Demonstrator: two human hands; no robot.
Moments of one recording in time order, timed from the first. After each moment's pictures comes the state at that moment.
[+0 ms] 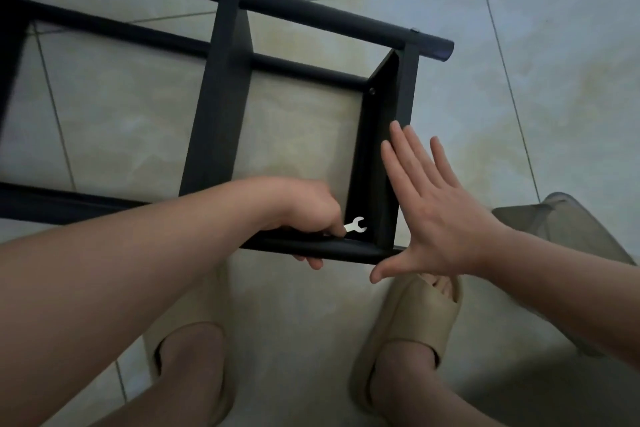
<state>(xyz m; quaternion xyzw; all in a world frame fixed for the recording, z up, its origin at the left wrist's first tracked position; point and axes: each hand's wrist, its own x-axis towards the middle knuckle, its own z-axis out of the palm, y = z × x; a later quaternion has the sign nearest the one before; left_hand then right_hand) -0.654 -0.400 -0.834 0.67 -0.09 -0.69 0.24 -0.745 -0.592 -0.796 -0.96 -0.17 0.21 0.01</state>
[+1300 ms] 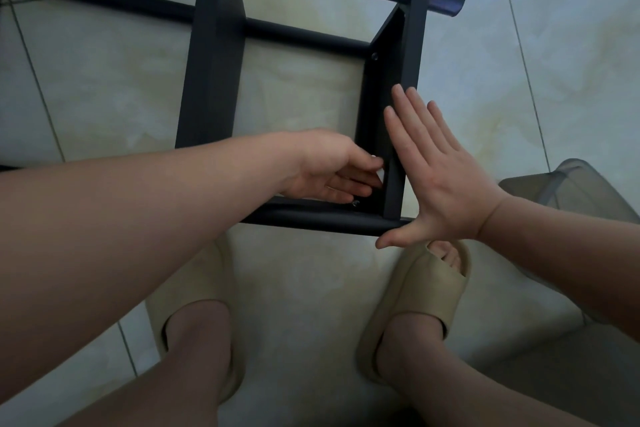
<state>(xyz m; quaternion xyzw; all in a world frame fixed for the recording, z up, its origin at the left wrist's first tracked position) -0.649 -0.414 -0.842 0.54 0.07 -0.69 0.48 -0.746 -0.599 -0.824 -0.97 -0.20 0.11 0.07</state>
